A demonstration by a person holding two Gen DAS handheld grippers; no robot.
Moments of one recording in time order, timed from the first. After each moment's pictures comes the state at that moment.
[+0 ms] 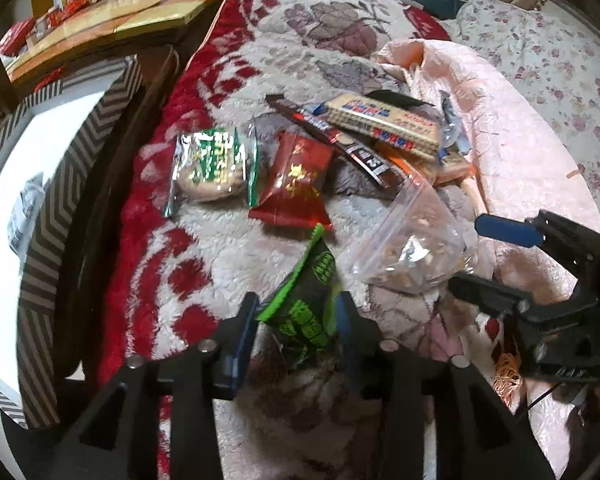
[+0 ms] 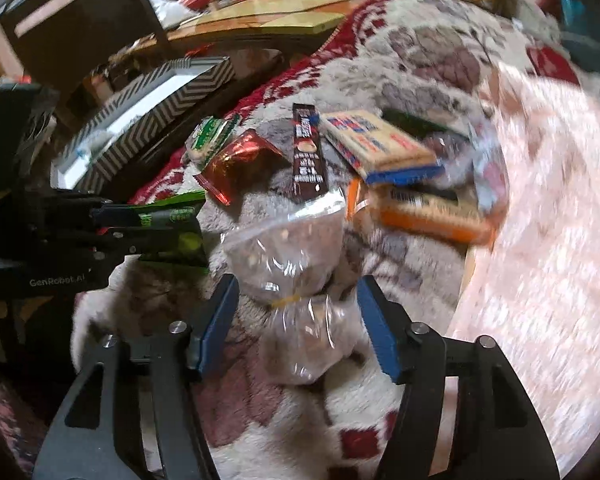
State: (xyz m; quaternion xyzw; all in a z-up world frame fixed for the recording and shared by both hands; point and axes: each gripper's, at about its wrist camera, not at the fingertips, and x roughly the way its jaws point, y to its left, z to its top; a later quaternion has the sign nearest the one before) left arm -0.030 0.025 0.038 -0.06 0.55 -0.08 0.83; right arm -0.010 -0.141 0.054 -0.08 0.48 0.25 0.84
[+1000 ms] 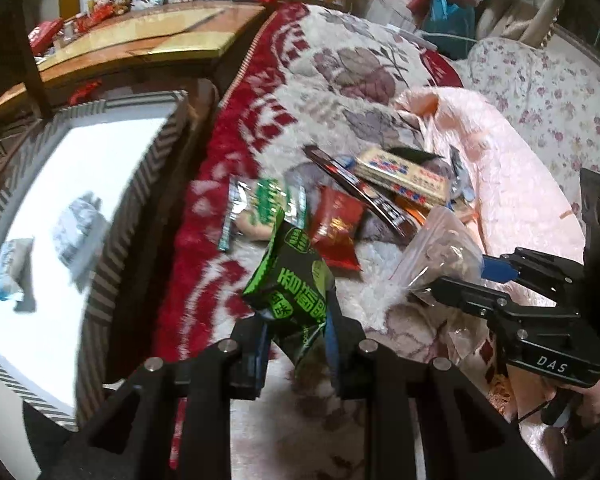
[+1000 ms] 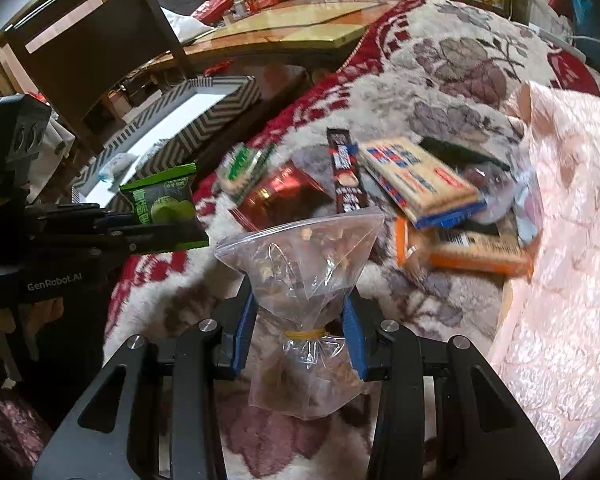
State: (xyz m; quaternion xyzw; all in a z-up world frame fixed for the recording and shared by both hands) left arm -0.038 0.063 0.074 -0.08 0.49 -0.05 0.86; right arm -0.002 -0.116 0.069 -0.03 0.47 0.28 0.84
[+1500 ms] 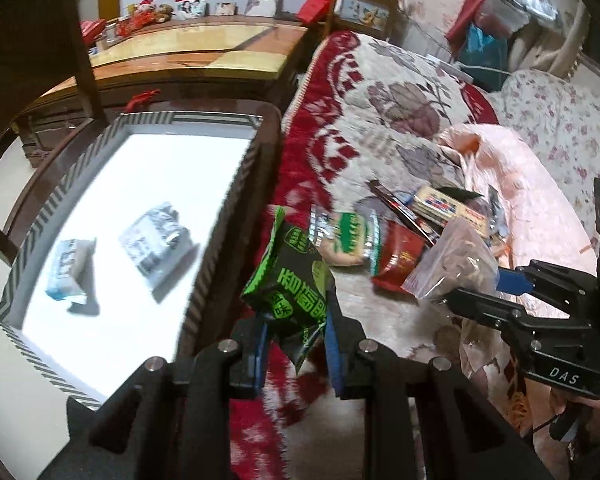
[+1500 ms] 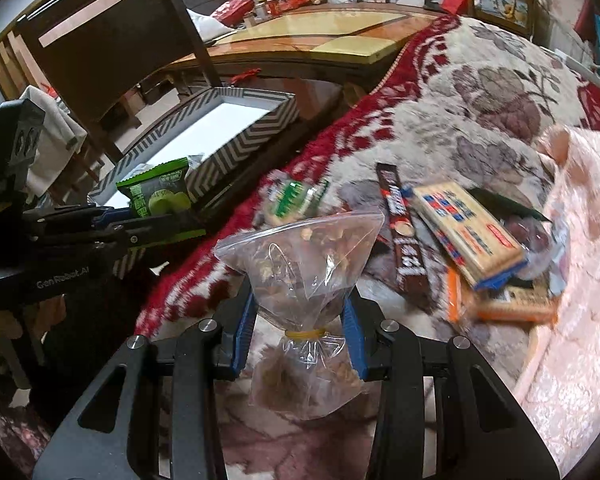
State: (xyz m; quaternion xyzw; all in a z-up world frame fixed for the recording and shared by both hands) left arm -0.047 0.115 0.091 -0.09 0.47 0.01 0.88; right arm 0.006 -0.067 0.088 -0.04 0.46 0.31 0.83
